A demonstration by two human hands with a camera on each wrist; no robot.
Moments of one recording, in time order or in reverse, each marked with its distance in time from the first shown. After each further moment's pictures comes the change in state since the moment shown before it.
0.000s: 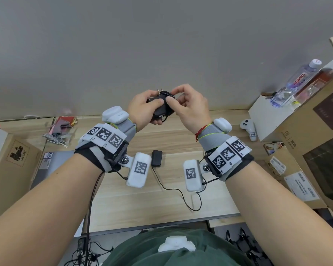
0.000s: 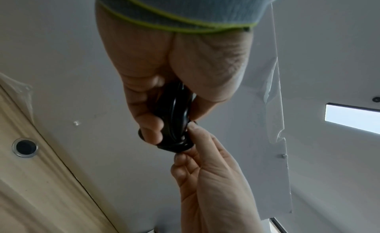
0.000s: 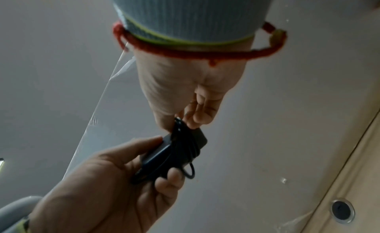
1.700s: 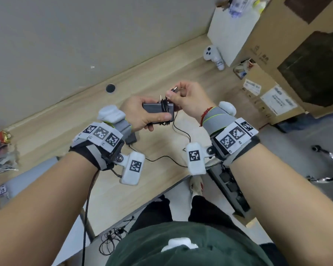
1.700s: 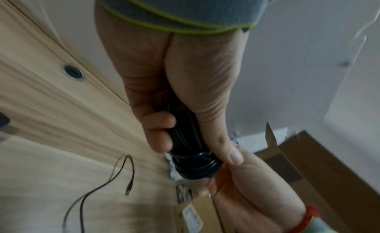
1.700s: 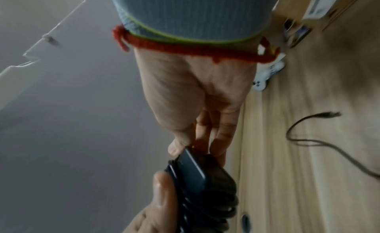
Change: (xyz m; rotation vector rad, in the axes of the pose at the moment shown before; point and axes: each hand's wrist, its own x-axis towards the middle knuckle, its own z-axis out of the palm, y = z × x) left_hand 0.031 -0.084 0.091 0.269 -0.603 -0.153; right_hand -0.059 0.133 -0.037 0.300 0.037 0.554
